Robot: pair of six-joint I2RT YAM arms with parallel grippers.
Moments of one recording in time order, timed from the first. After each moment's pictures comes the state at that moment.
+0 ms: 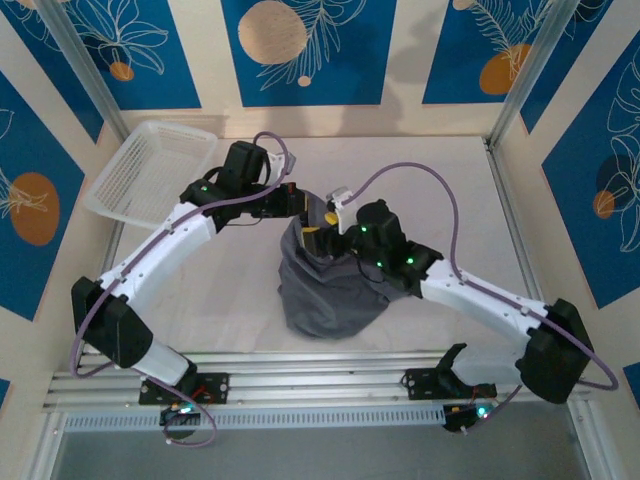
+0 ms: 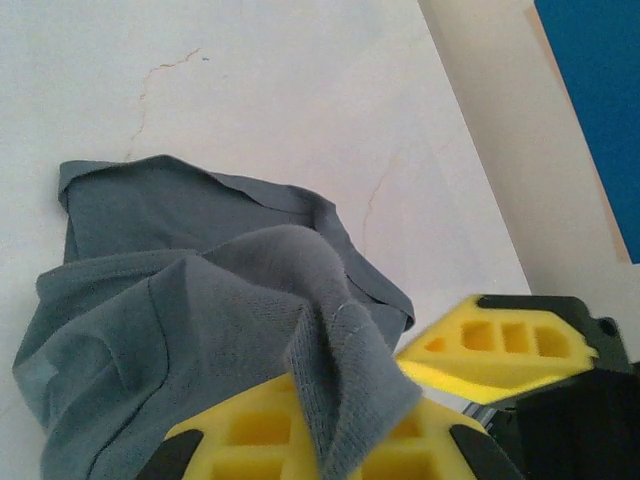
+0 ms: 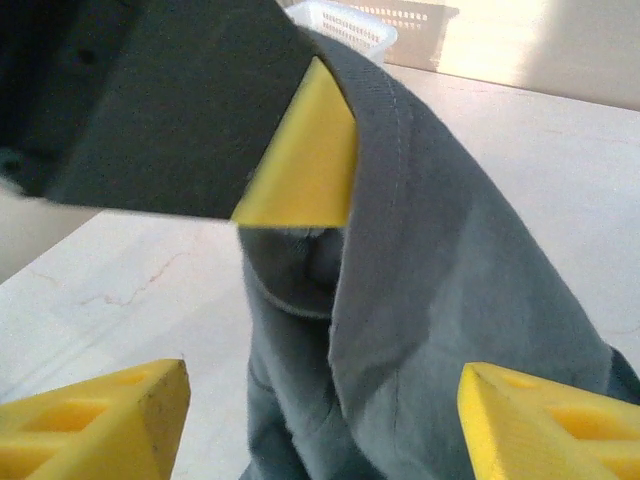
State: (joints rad) left arm -0.54 1.52 1.47 -0.66 0.42 -0.48; right arm 0.78 1.27 0.91 -0.02 -0.04 0.21
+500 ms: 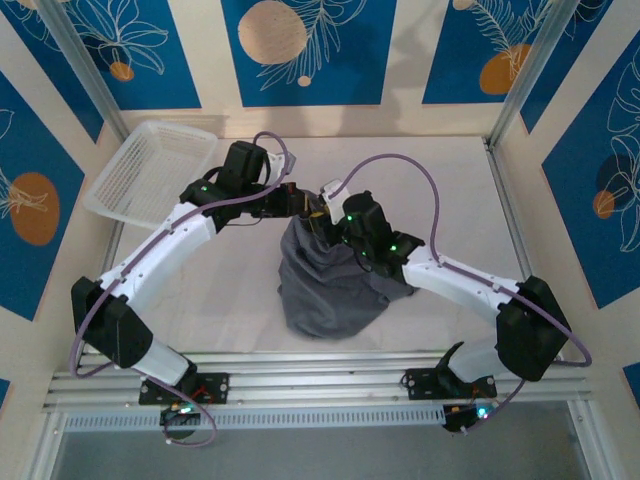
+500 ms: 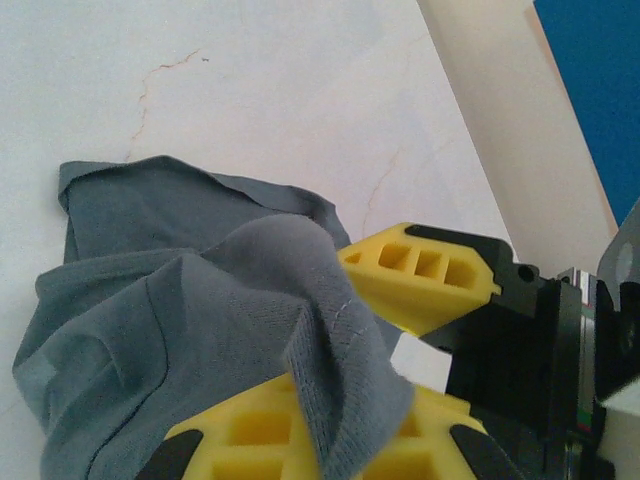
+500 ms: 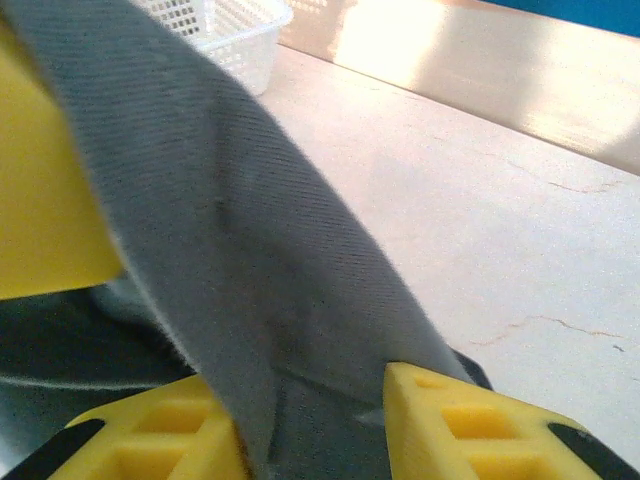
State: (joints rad) left arm -0.54 1.52 1.47 -0.66 0.42 -0.48; right arm 0.75 1.39 0.96 0.00 0.13 0.05
